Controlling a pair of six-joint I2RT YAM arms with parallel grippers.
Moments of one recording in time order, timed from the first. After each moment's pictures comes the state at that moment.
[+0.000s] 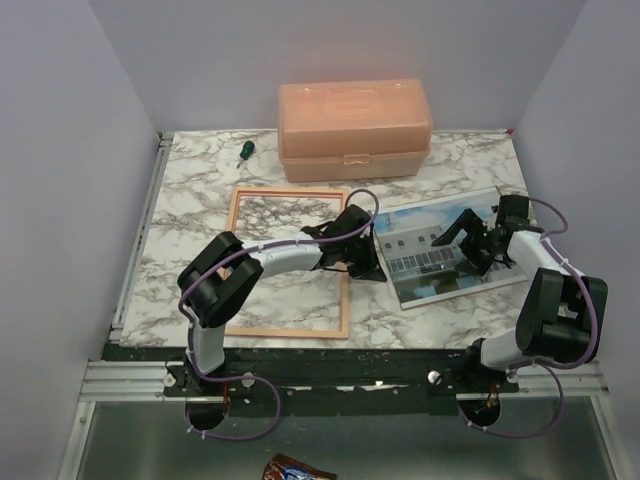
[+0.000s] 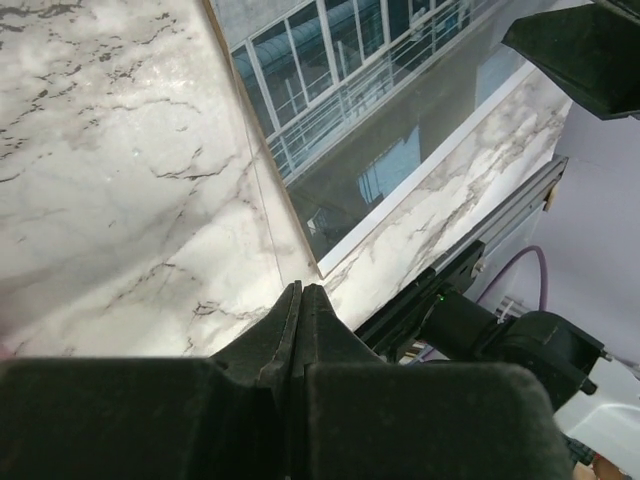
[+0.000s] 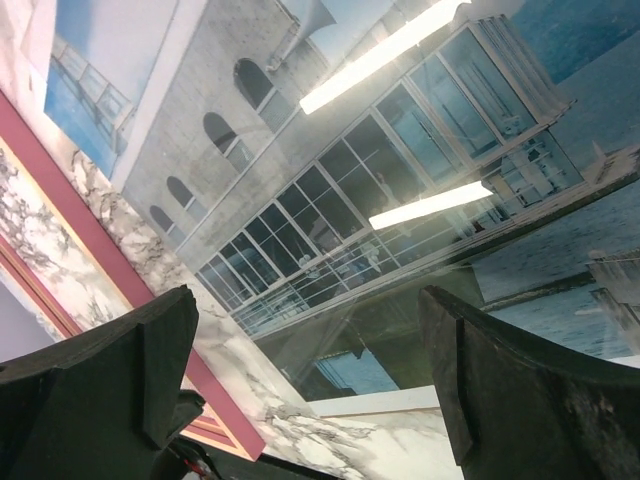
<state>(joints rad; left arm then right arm) -0.87 1.91 1.20 -0.12 0.37 -1.02 -0.23 1.46 0.81 -0.48 -0.42 0.51</state>
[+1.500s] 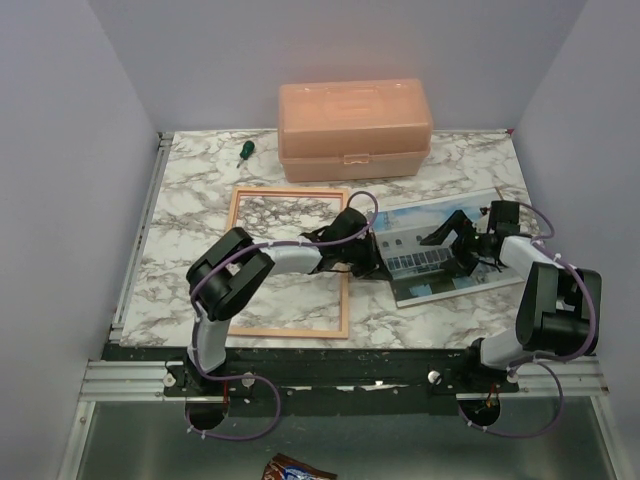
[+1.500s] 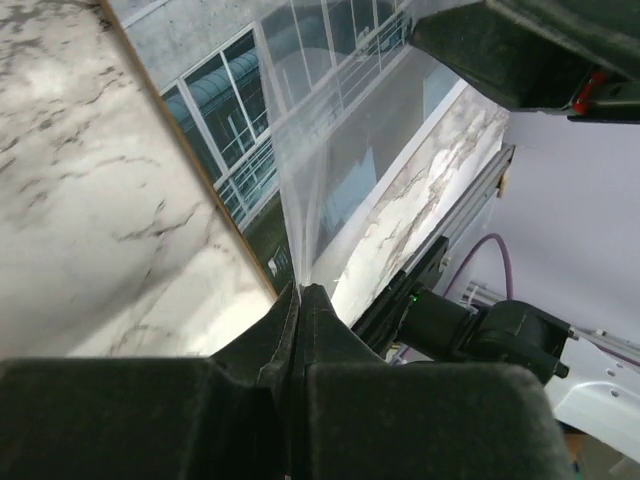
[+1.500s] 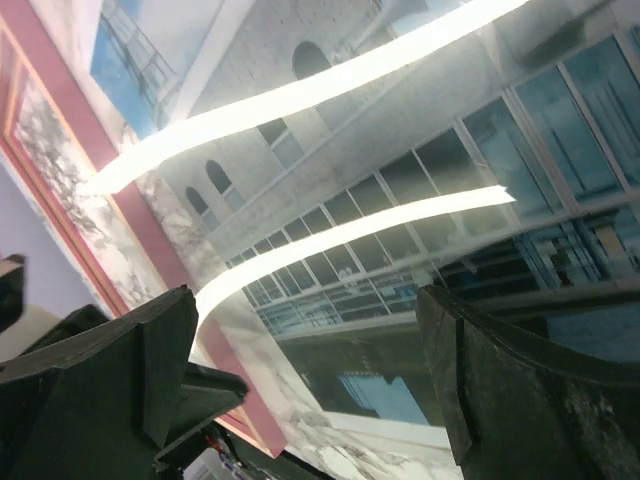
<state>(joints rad) -0.84 1.98 1.13 0.17 0.47 -1.07 -0.20 1.50 0.73 -0.28 -0.54 0.57</state>
